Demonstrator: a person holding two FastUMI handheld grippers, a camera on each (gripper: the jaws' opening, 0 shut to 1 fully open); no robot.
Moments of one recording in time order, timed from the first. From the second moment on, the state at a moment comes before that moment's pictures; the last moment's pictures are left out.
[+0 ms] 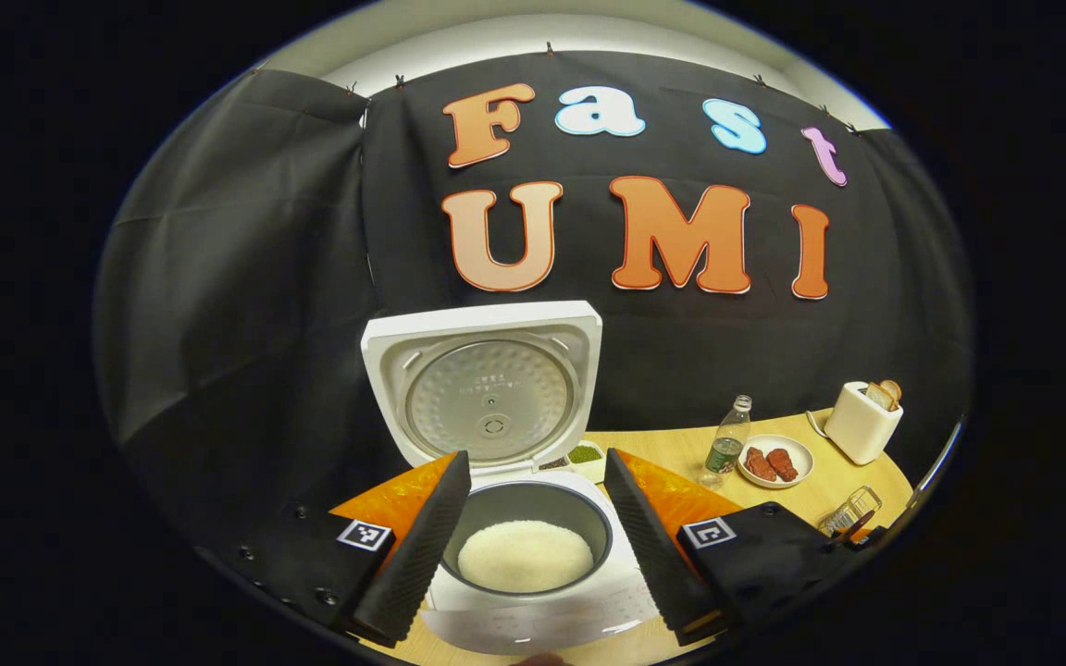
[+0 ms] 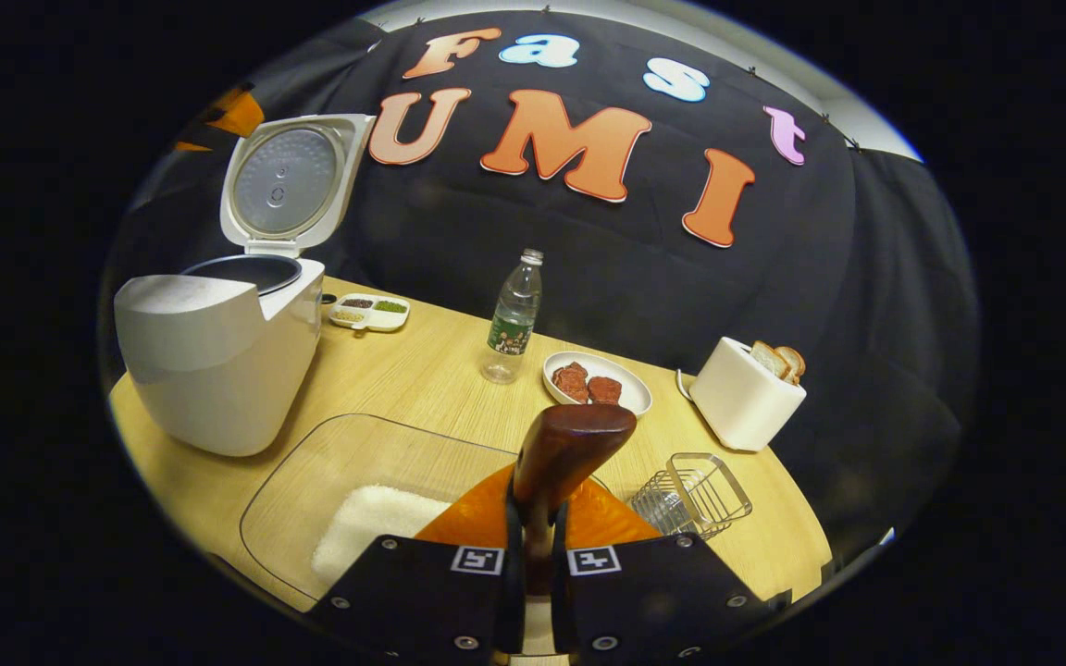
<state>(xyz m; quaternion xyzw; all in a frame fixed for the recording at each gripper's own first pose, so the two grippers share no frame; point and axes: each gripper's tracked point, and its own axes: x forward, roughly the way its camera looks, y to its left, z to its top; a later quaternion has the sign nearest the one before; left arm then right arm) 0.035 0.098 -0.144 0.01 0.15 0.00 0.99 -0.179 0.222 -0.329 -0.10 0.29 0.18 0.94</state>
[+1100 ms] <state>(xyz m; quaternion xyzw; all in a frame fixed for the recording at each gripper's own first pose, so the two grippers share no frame) 0.041 0.120 -0.156 0.02 0.16 -0.01 0.99 -0.222 0.295 -0.323 0.17 0.47 0.19 0.85</state>
